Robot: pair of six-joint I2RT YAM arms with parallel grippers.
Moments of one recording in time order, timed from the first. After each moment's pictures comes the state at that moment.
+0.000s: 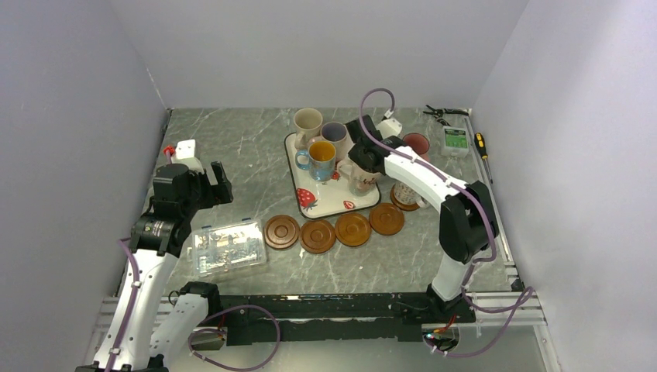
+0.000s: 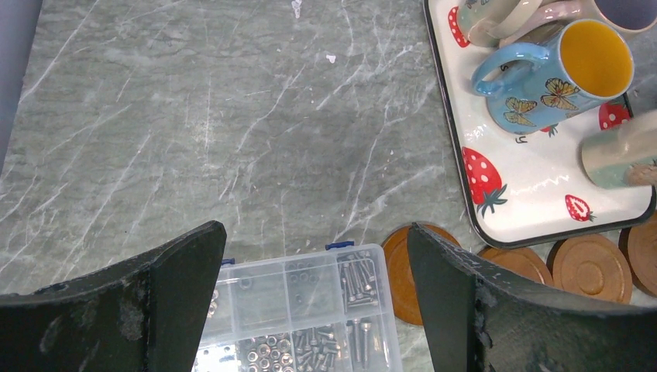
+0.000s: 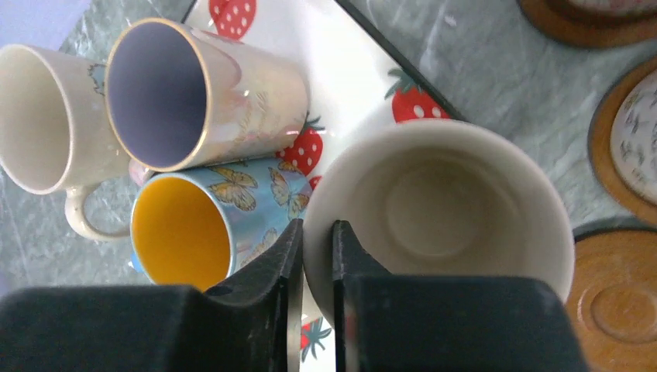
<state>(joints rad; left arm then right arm) -0.11 0.76 0.90 -0.64 -0.08 -0.24 0.55 1.77 1.42 -0.53 0.43 1.14</state>
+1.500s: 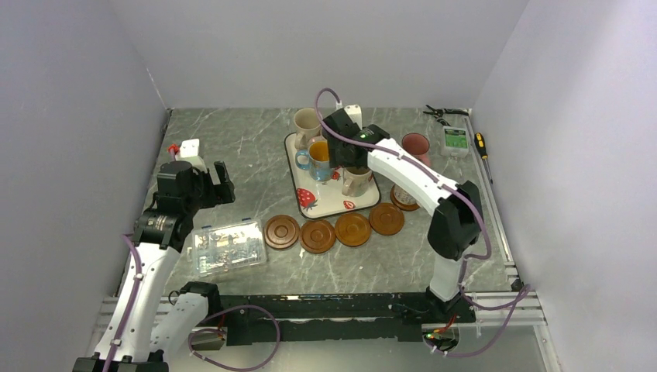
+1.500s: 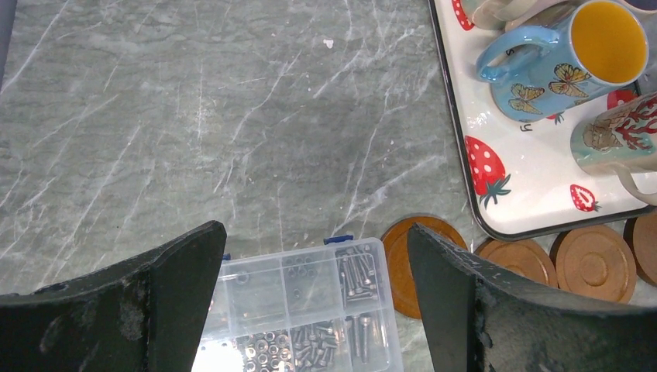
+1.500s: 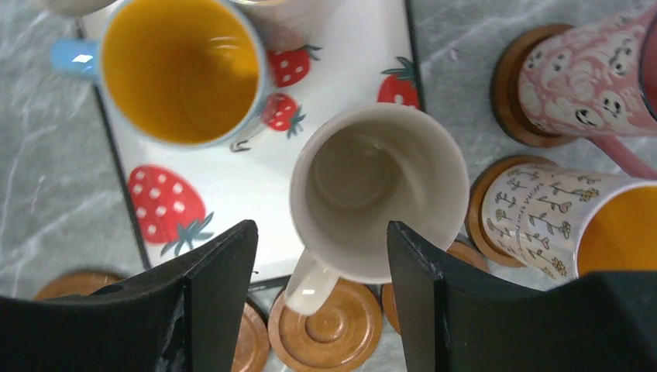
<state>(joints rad) -0.11 0.80 0.90 -0.64 -0.07 -0.24 0.69 1.82 1.68 -0.82 0.42 0.44</state>
